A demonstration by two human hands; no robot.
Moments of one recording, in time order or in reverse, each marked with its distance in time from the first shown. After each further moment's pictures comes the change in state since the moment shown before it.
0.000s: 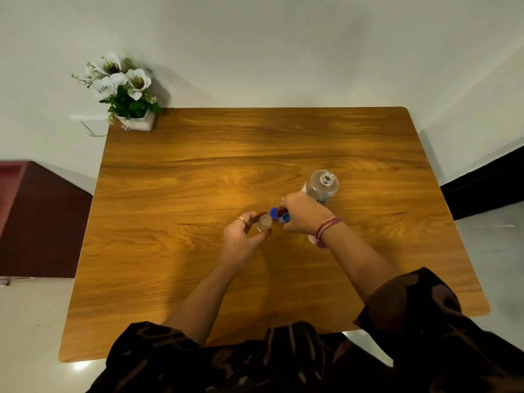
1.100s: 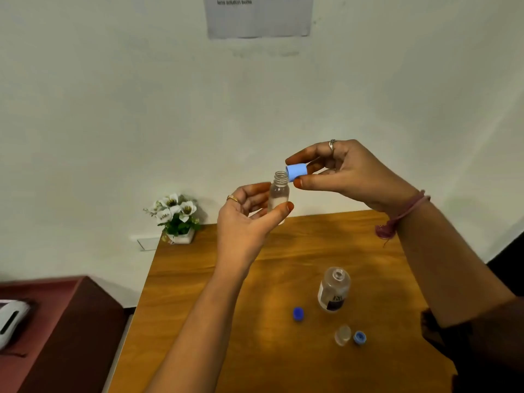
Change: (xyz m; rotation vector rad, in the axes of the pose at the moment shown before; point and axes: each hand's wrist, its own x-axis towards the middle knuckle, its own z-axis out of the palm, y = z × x) left_hand -0.008 0.245 -0.097 -0.377 0.215 0.393; right_hand -0.105 -0.051 -0.247 0.717 0.622 -0.441
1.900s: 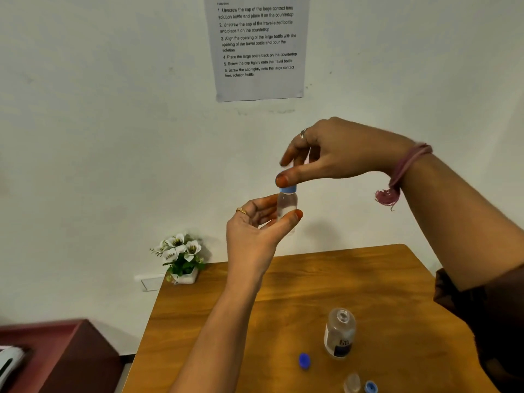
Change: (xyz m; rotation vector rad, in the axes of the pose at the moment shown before) left_hand 0.011 0.048 0.020 -0.030 0.051 0.066; right_hand 0.048 -0.092 -0.046 -0.701 -0.192 -0.120
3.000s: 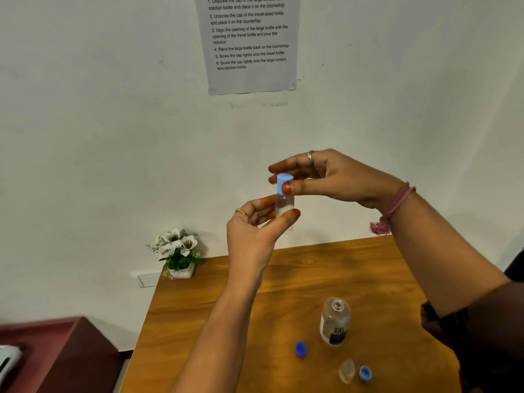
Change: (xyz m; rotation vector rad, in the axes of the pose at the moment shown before) left_hand -0.004 -0.015 0.003 -0.014 -0.013 -0.039; right_hand -0.025 0.025 0.053 0.611 -0.024 0.028
